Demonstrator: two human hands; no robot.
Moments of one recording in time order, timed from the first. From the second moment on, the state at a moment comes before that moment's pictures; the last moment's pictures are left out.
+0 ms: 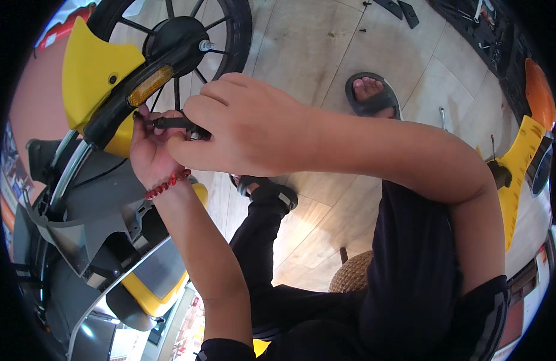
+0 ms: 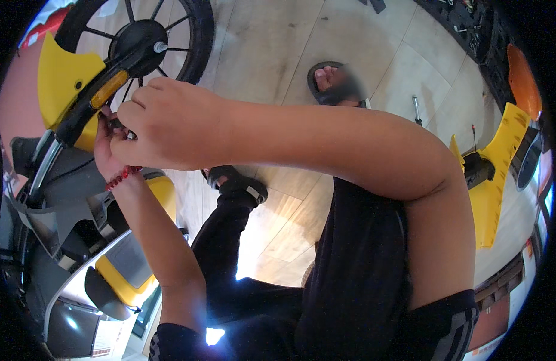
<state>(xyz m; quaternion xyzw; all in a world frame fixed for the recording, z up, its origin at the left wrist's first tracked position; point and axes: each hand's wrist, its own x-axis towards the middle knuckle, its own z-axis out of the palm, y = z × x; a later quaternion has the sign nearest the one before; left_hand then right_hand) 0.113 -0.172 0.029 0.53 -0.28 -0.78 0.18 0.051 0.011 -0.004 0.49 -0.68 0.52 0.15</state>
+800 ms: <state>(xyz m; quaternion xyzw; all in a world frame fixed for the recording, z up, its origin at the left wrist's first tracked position) 0.100 -0.168 0.032 0.56 -0.26 -0.75 0.25 0.035 0.056 -0.009 0.48 -0.71 0.51 -0.01</state>
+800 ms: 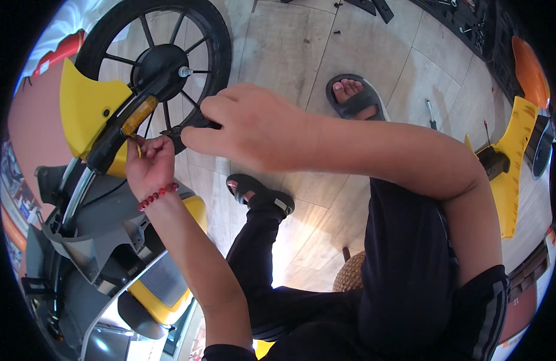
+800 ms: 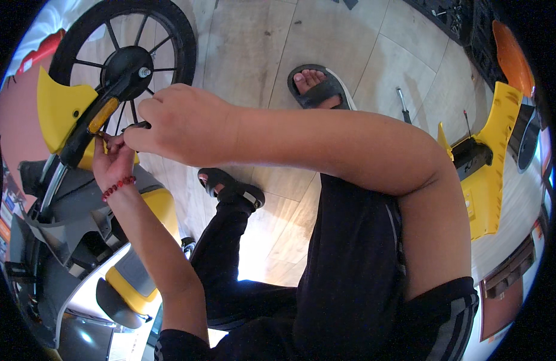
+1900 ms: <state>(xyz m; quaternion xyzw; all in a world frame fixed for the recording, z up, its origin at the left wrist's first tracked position) 0.112 -0.202 0.028 0.51 -0.21 -0.80 0.24 0.035 0.057 -0.020 0.45 -0.70 0.55 0.05</state>
